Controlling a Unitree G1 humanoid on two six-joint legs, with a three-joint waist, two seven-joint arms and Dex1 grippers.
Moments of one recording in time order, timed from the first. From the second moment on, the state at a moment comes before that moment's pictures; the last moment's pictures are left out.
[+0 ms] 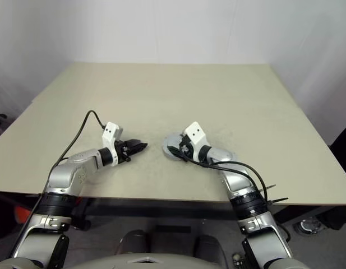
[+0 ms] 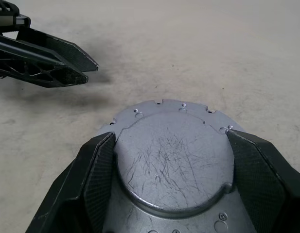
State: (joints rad) left arm -0.36 0.37 0.03 0.14 -0.39 0.63 -0.69; right arm -0.39 -0.26 0.21 0.10 0.14 0.43 0.64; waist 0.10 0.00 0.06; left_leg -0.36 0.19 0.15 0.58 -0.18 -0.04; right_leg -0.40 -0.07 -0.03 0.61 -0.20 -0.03
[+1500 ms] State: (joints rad) left arm -0.40 0.23 0.10 0.11 -0.52 0.75 -0.62; right arm -0.43 -0.29 0.25 0.17 0.12 0.42 0.65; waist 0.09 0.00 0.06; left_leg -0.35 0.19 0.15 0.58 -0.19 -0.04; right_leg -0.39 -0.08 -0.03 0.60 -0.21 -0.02
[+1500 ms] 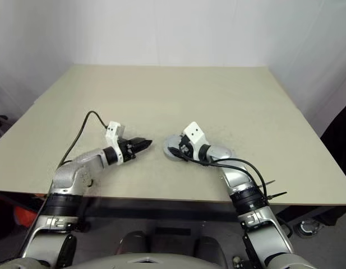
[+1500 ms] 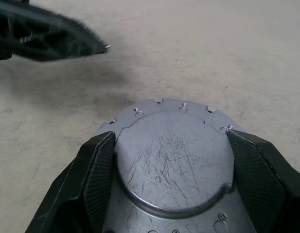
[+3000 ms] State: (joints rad) left arm -0.47 0.17 0.02 0.22 -0.53 0.87 -0.60; right arm -0.41 -0.23 -0.25 -0.18 0.44 1.25 0.45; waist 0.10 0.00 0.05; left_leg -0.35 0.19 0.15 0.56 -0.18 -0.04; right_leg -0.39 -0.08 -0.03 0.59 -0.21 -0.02
